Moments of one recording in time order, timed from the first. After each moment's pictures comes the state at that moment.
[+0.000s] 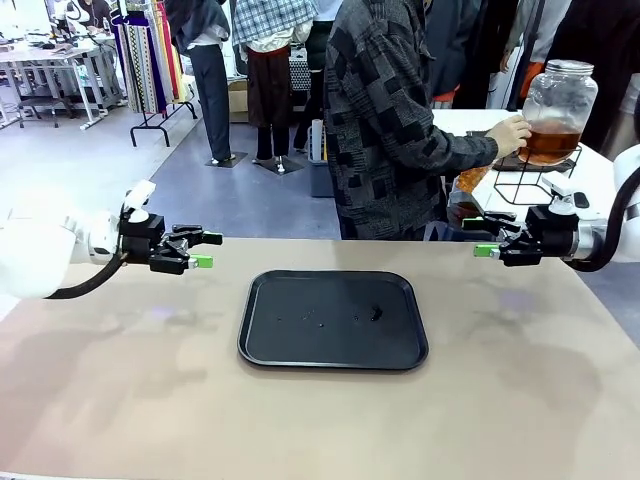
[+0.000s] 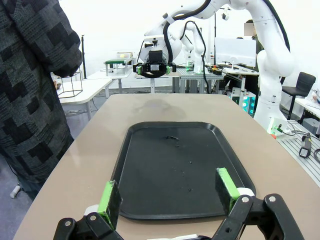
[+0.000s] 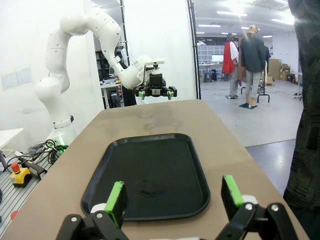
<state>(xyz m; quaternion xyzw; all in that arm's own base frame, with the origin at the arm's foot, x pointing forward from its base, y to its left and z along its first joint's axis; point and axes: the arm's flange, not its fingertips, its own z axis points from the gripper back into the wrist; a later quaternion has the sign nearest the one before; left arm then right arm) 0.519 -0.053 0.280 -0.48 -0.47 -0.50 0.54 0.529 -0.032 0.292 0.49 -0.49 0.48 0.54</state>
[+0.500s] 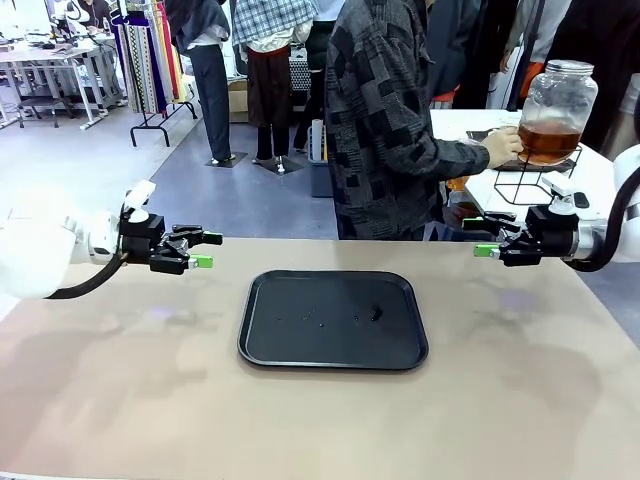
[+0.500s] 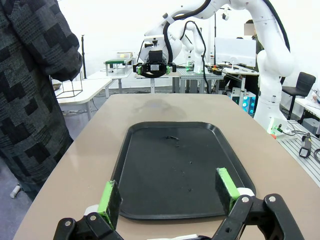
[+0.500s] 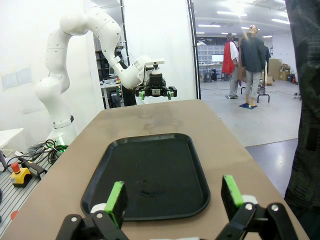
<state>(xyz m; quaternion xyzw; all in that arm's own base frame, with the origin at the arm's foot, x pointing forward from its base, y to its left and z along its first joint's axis) 0.519 -0.053 0.280 -0.48 -0.47 -0.50 0.54 0.529 -0.032 0.292 0.49 -0.49 0.48 0.54</state>
